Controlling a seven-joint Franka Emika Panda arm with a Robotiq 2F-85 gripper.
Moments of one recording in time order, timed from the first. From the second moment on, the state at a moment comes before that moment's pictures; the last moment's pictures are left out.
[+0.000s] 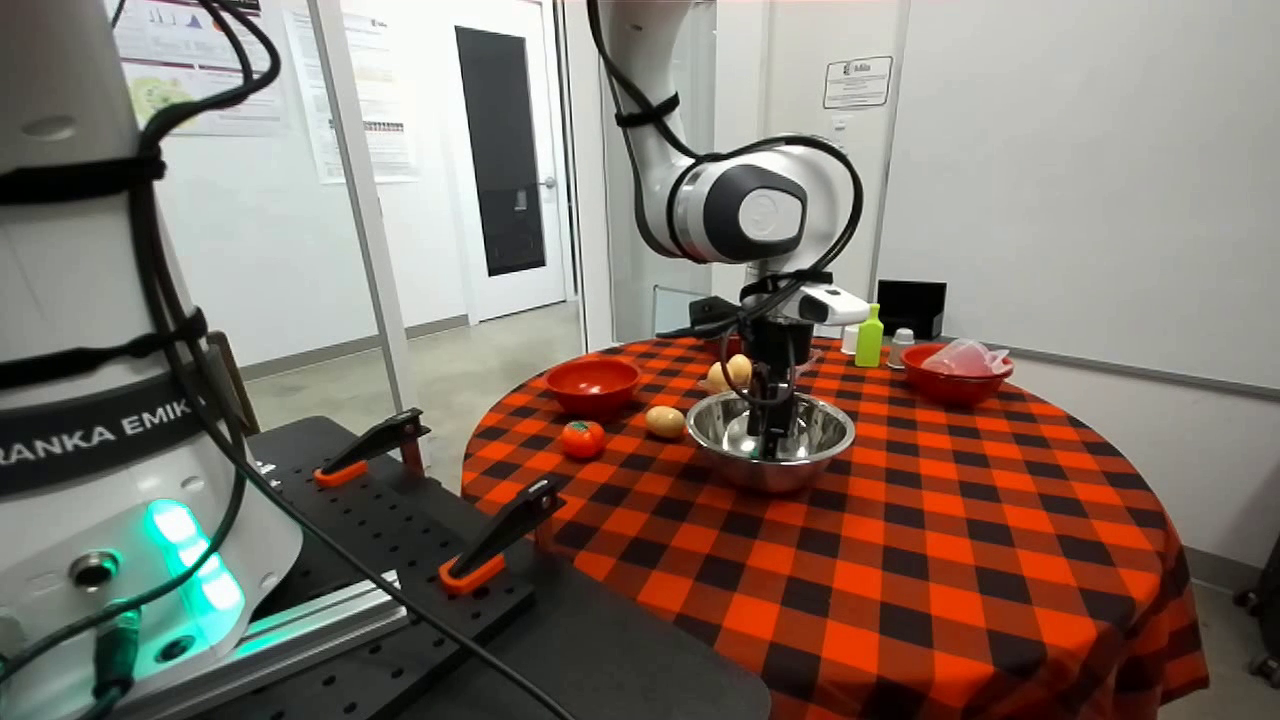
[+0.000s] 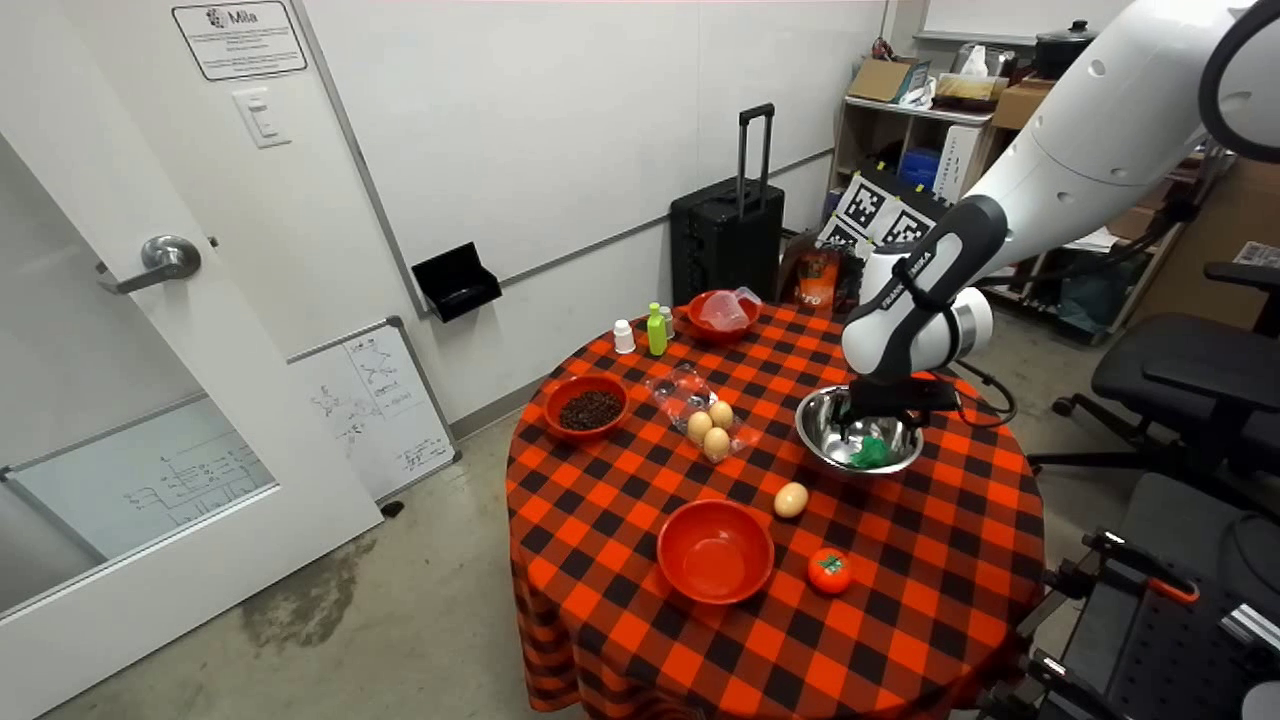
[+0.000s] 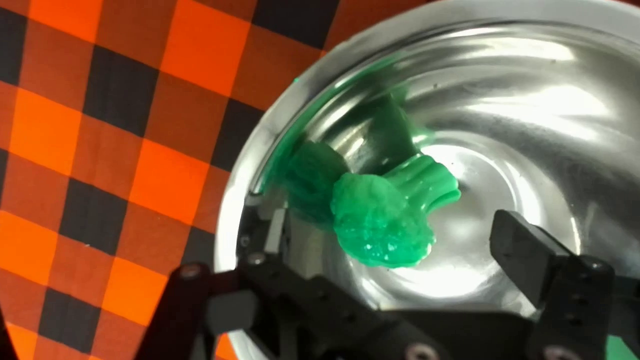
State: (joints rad) arm -0.10 0.71 -0.18 -2.09 0.19 2.66 0.55
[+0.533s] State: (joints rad) arm -0.10 0.74 -0.18 -2.07 0.20 2.66 0.55
